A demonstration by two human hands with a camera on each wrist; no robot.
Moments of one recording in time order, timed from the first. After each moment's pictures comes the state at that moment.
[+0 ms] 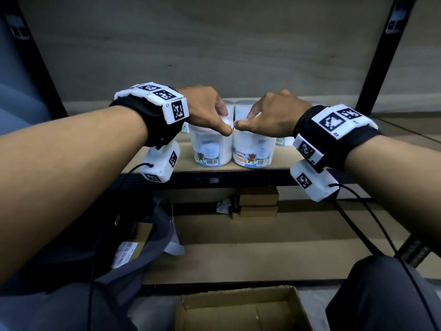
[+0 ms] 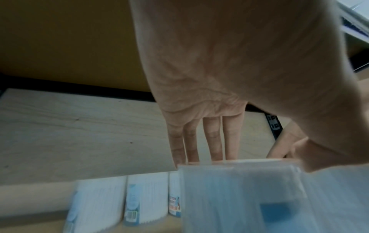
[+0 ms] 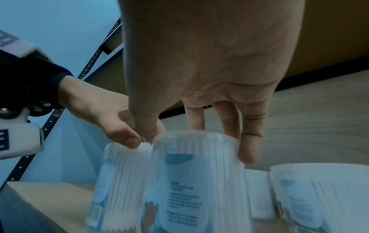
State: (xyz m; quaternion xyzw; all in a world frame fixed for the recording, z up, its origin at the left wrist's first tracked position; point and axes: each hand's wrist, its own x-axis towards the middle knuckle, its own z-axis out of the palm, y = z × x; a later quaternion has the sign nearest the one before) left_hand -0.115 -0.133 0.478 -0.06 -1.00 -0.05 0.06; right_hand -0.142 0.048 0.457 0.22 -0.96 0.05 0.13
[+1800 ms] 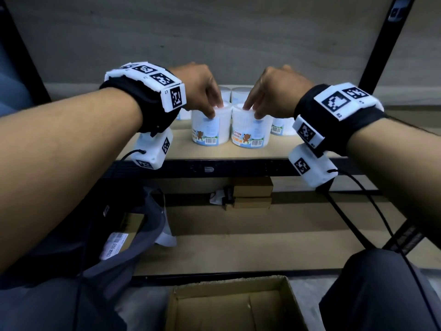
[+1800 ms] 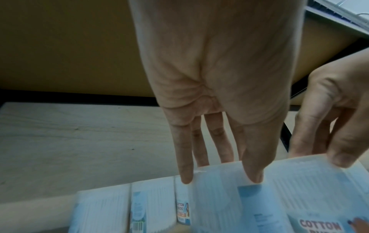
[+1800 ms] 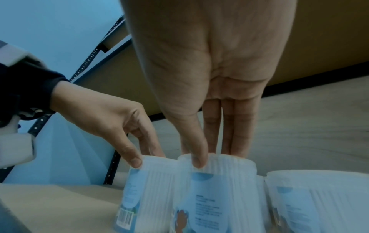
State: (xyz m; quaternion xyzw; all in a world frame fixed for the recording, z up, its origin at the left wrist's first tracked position) left_hand -0.140 -0.150 0.469 -0.10 -0.99 -0.05 0.11; right_hand -0.175 0.047 0.457 0.25 -0.95 0.10 0.17
